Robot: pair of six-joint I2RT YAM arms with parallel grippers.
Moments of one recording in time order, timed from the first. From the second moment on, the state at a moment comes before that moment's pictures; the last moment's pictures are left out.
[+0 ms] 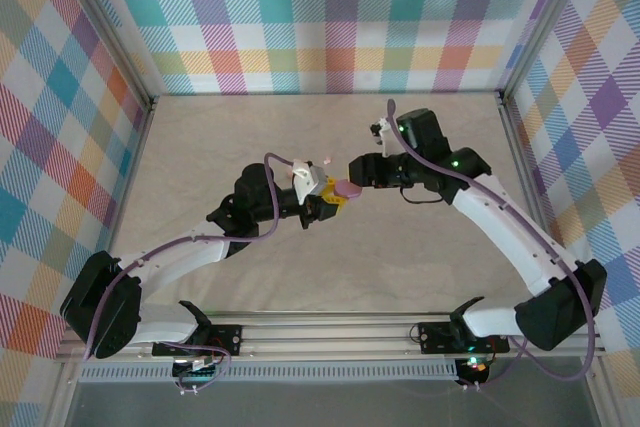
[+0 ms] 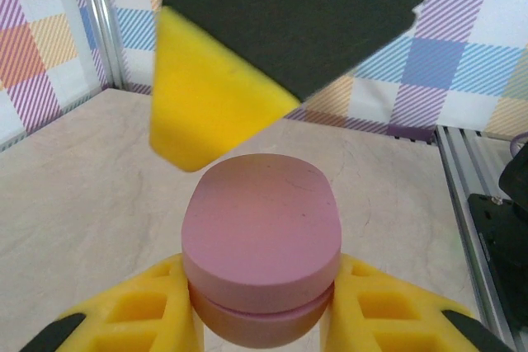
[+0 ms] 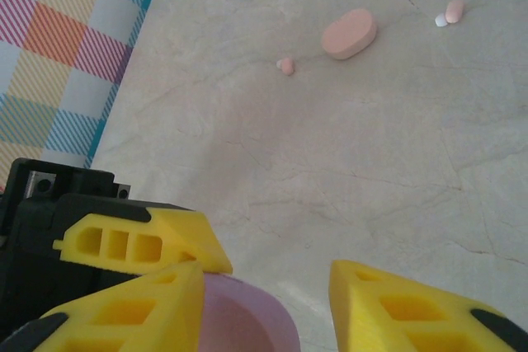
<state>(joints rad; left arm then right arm) -0.69 1.29 0.74 0.38 0.57 0.08 0.53 1.31 1.30 -0.74 -0.42 0.45</state>
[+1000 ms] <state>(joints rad) -0.69 1.37 0.85 0.46 0.50 -0.10 0.43 1.27 1.04 -0.22 -0.85 1.02</state>
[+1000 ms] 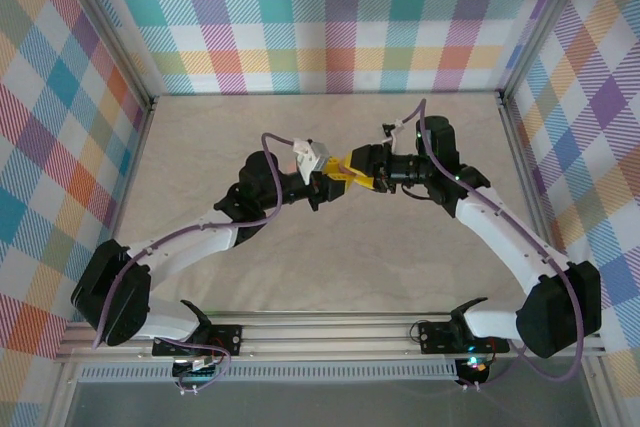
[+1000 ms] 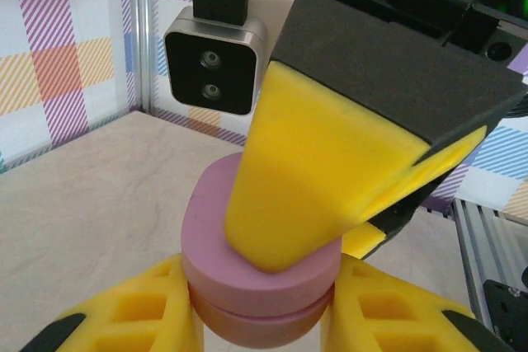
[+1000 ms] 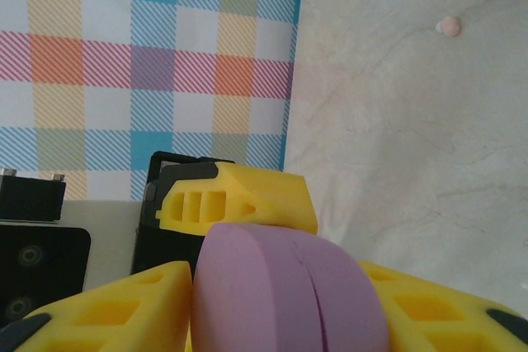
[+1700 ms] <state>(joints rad) -0.69 1.31 0.86 0.32 0.42 -0.05 0.41 1.39 1.07 -0.10 -0.92 1.12</state>
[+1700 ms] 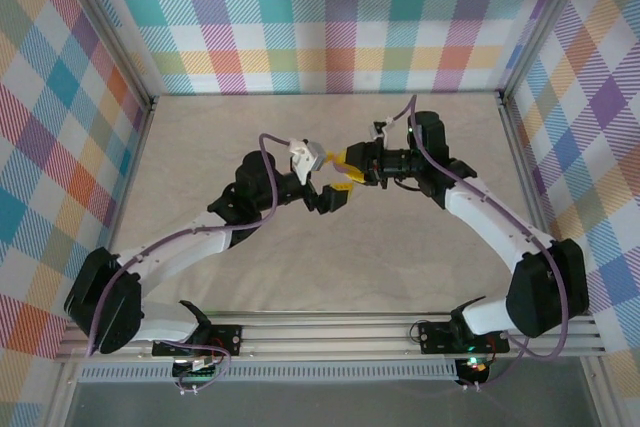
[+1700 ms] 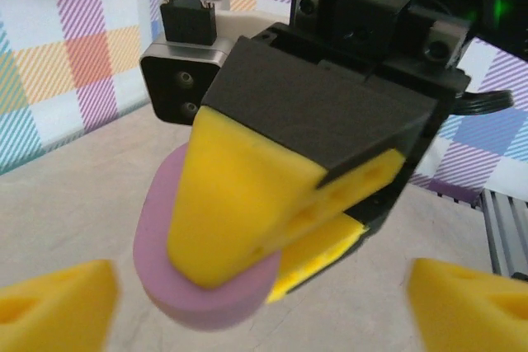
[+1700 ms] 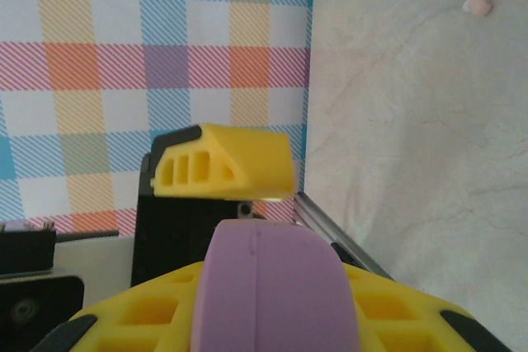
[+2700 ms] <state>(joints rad) -0.54 1.08 1.03 -0.42 0.01 -0.28 0.14 2.18 1.55 -0.55 -0.69 0.54</state>
